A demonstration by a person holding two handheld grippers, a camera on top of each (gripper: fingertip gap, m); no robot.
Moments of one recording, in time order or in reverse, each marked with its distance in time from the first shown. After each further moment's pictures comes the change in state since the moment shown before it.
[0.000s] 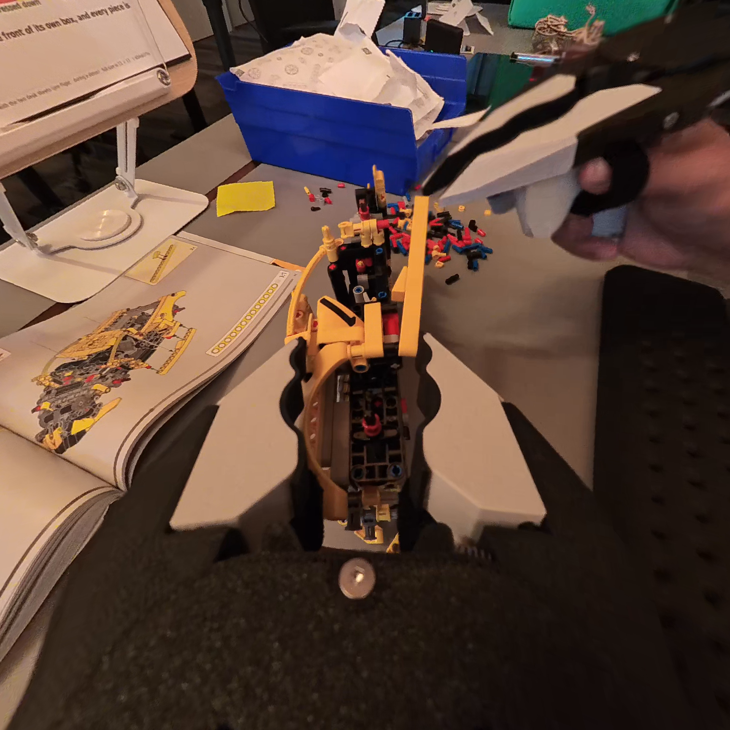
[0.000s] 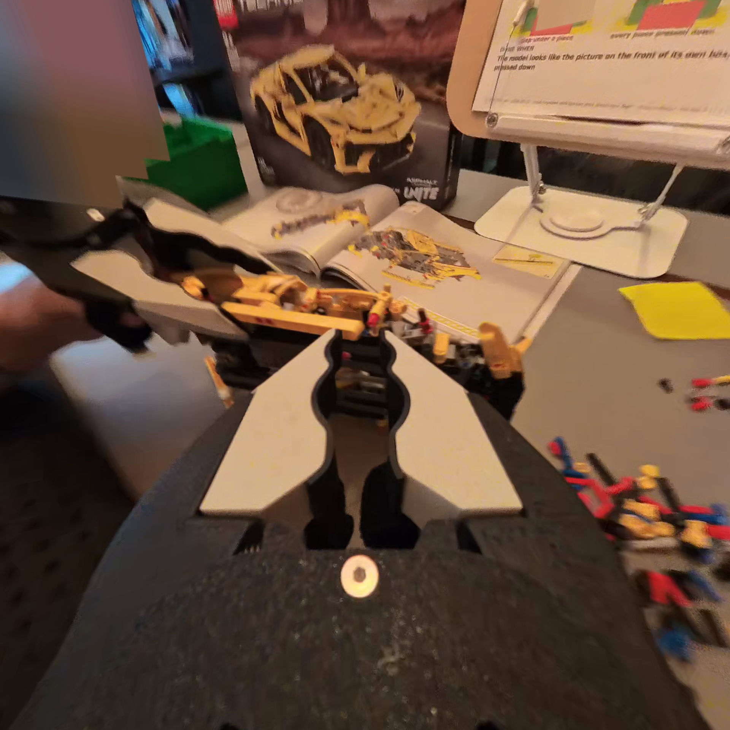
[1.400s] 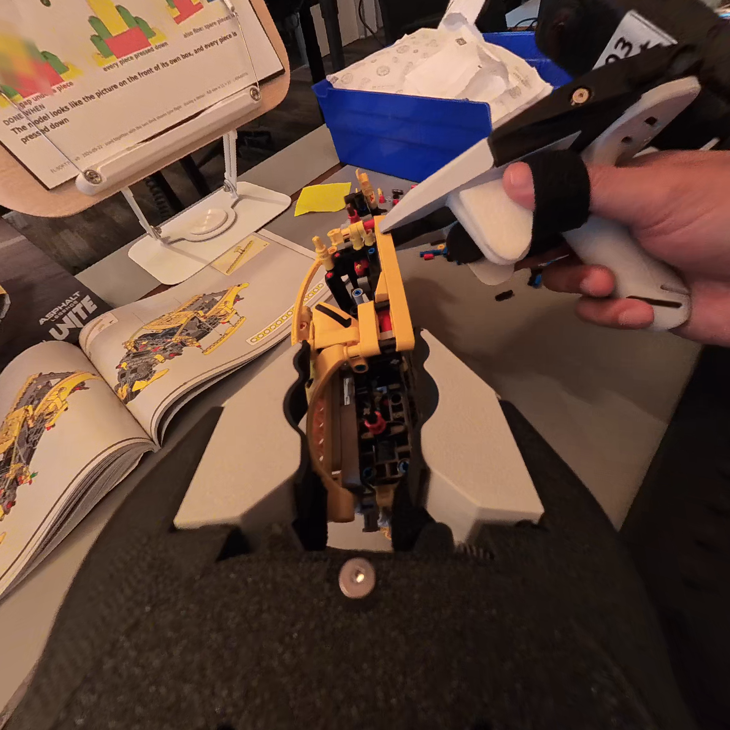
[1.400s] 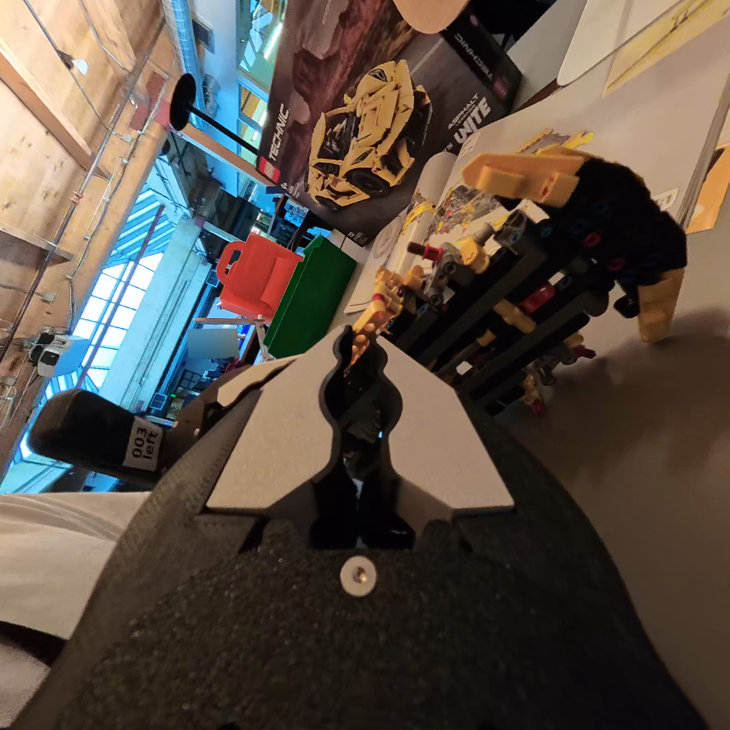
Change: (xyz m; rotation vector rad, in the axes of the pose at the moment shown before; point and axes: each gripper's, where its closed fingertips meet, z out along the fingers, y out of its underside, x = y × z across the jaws) left arm 0.016 -0.006 0.012 -0.014 -0.339 0.025; right arm 0.005 0.006 0.030 0.053 -0.300 0.828
